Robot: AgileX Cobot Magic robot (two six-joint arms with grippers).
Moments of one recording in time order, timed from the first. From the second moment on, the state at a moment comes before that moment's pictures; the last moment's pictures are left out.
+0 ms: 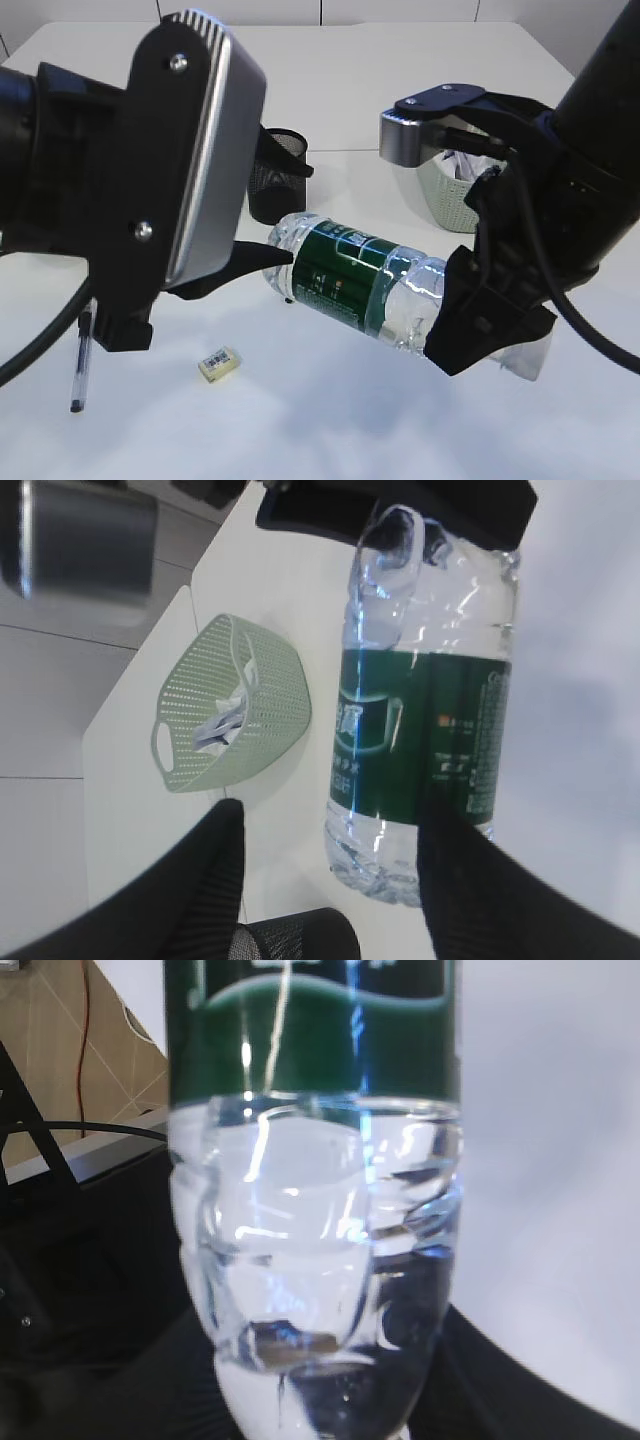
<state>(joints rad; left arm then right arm) -0.87 1.25 -0.92 -0.26 0.33 1.44 0.53 1.46 -1.21 0.34 1.24 -0.47</state>
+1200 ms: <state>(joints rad) -0.95 1.35 -0.92 -0.14 0.28 1.44 0.53 1.51 -1.31 0.46 1.27 -0.43</state>
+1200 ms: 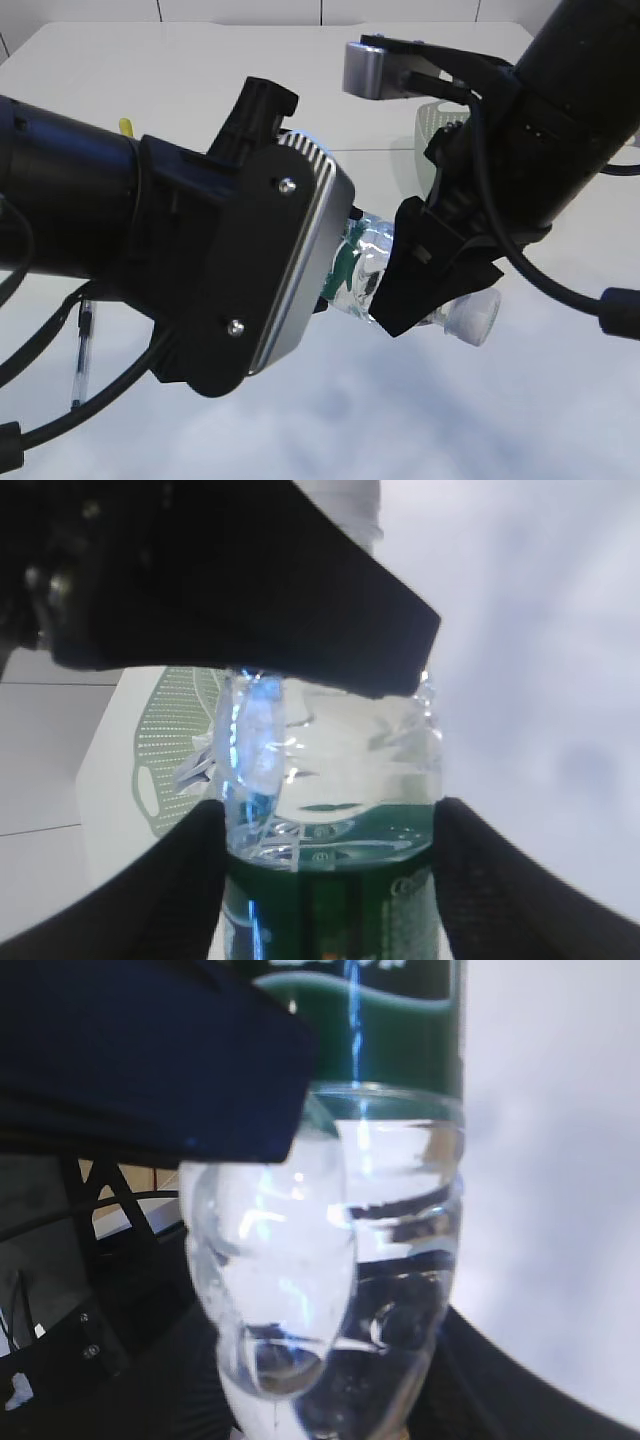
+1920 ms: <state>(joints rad) -0.93 1.35 -0.92 0.03 0.27 1.36 0.53 1.52 -1.32 0.57 1.25 -0.43</state>
